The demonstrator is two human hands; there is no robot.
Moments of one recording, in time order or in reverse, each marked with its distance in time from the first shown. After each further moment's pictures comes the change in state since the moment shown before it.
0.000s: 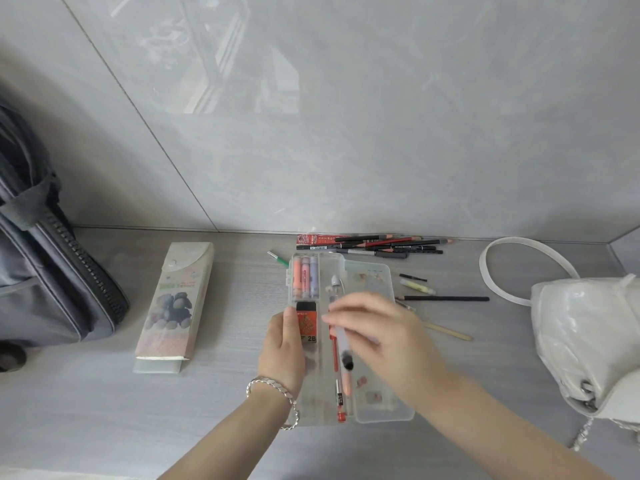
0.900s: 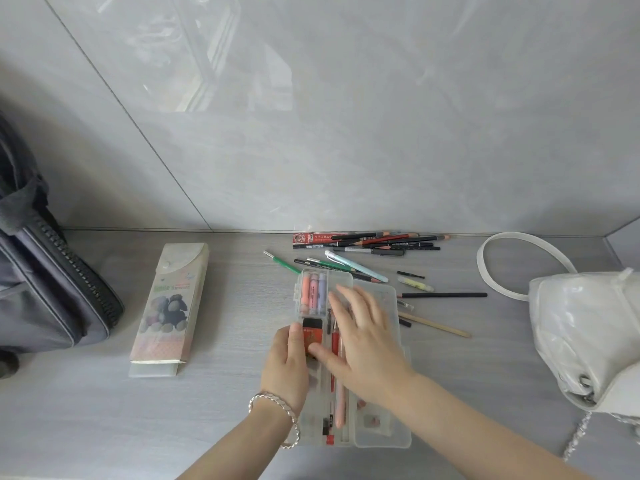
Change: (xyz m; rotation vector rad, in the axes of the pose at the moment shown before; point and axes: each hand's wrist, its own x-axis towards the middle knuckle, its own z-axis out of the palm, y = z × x) left_hand 0.000 -0.025 0.004 0.063 -0.092 -0.072; right_hand -0.004 0.028 0.045 -0.424 -0.229 0.301
